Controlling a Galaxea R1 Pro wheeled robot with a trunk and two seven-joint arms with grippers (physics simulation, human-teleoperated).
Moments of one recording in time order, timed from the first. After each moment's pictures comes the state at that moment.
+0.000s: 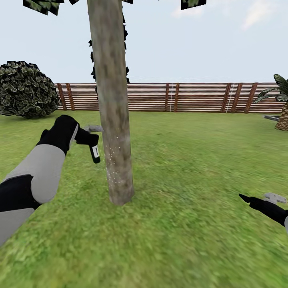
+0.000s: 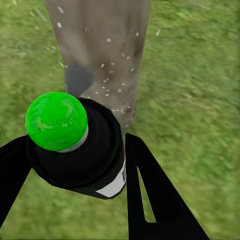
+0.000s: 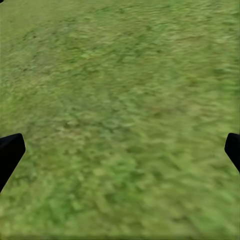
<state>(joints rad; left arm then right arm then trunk) -1.47 0.05 0.20 -0.51 -0.54 1.00 -0.54 -0.68 -0.42 -0.63 -0.69 0.06 0.35 0.61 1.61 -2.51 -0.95</state>
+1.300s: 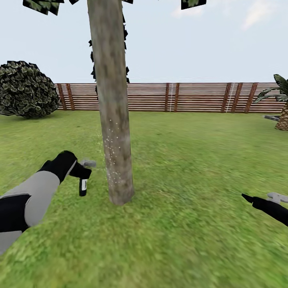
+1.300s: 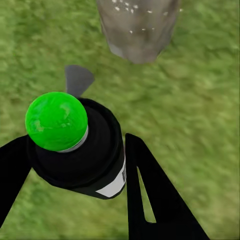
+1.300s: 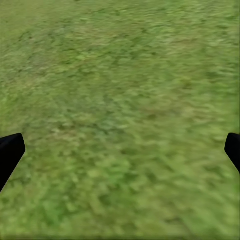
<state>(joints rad) -1.30 0.15 0.08 -0.28 -0.54 0.83 -0.51 -0.68 -0.44 -0.63 -0.69 0.06 0.35 0.61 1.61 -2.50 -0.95</state>
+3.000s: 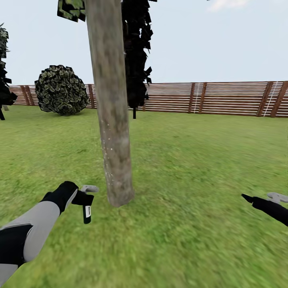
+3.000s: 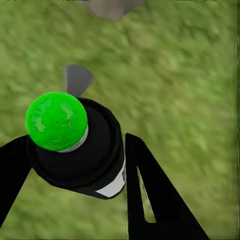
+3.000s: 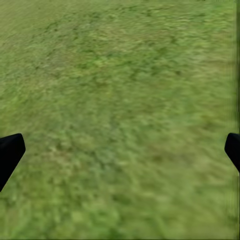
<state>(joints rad) -1.05 0.16 0.09 -0.28 -0.35 0.70 -0.42 -0.68 -0.44 -0.63 -0.69 0.06 0.35 0.61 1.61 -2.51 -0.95</state>
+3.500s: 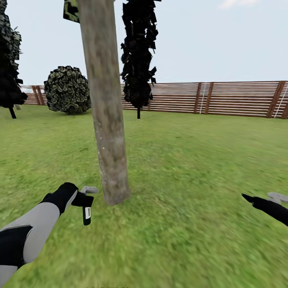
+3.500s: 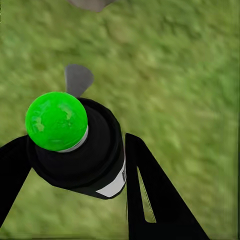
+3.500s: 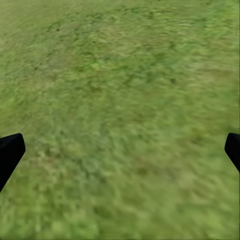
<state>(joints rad) -1.04 0.16 0.10 -0.28 -0.34 0.71 -0.42 -0.68 -0.44 -0.63 -0.69 0.06 0.35 0.61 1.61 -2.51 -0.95</state>
